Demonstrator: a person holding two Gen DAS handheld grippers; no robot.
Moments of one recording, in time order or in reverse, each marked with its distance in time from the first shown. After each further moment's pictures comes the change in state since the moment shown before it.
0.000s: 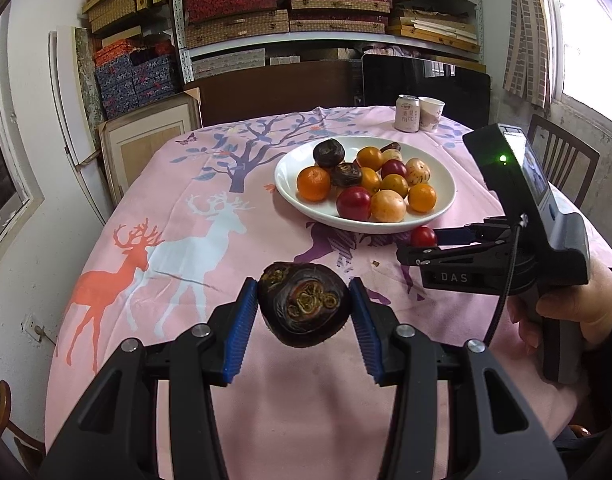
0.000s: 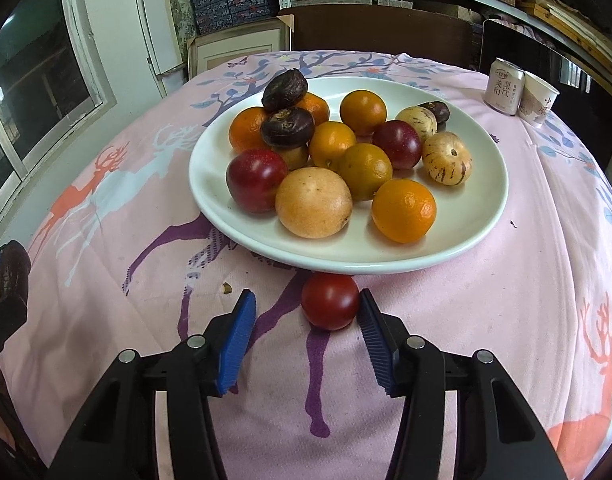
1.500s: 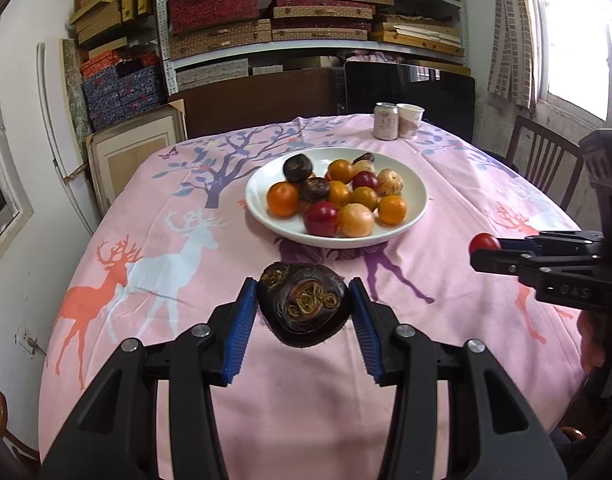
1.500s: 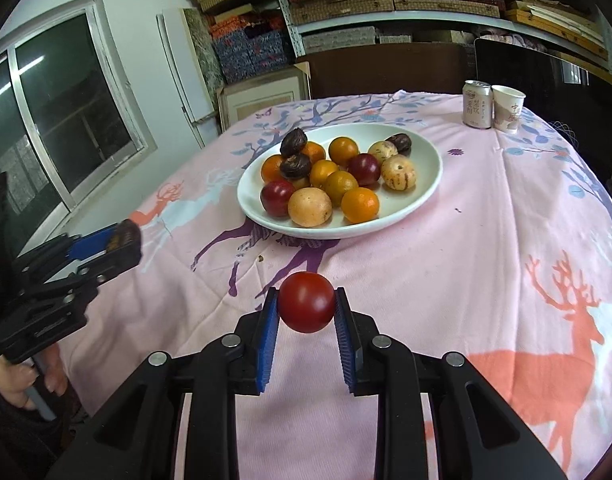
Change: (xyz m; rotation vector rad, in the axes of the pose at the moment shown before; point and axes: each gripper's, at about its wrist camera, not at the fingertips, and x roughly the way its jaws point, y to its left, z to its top) left arm -0.004 -0.030 0.011 0.038 -0.030 -0.042; right arm -0.105 -0.042 -0.053 0.049 -0.167 0.154
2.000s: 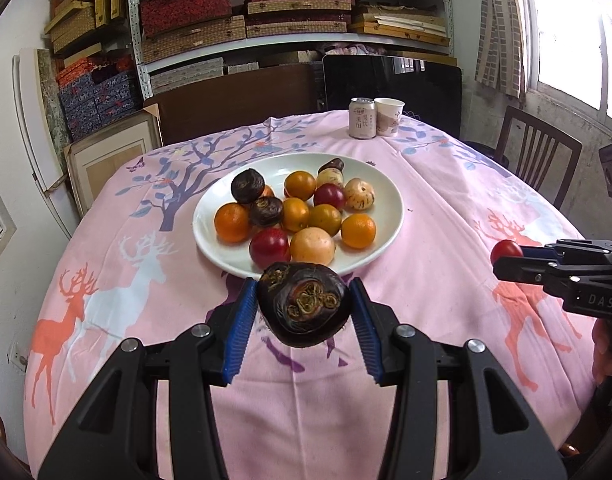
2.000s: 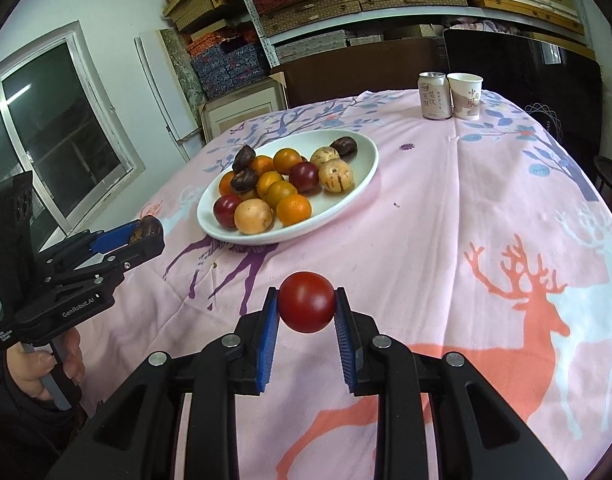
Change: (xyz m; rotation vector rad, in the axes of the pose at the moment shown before) left arm 0.048 -0.043 0.036 0.034 0.019 -0.038; right arm -0.016 -0.063 0.002 0.076 -0.021 -0.001
